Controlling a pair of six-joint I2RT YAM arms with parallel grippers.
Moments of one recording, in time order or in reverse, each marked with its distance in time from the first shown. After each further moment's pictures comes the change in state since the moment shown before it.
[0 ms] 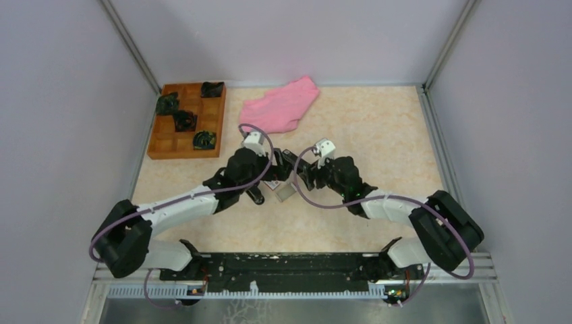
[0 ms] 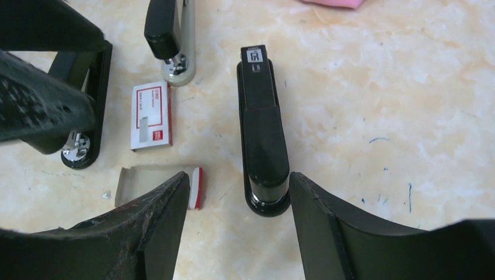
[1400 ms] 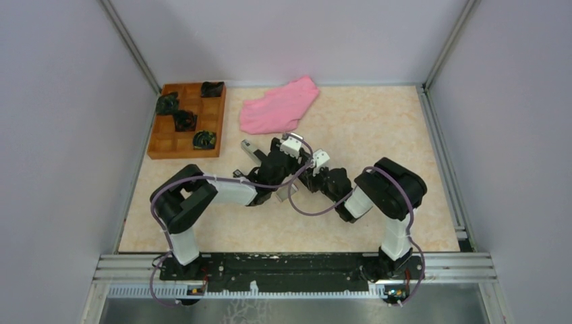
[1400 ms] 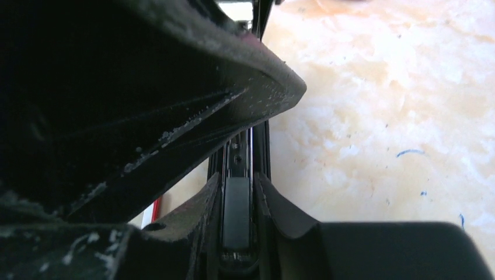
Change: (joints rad) left arm -0.068 0.454 0.145 0.433 -0.221 0.534; right arm 0.001 0.495 -0.011 0.601 0.013 -0.055
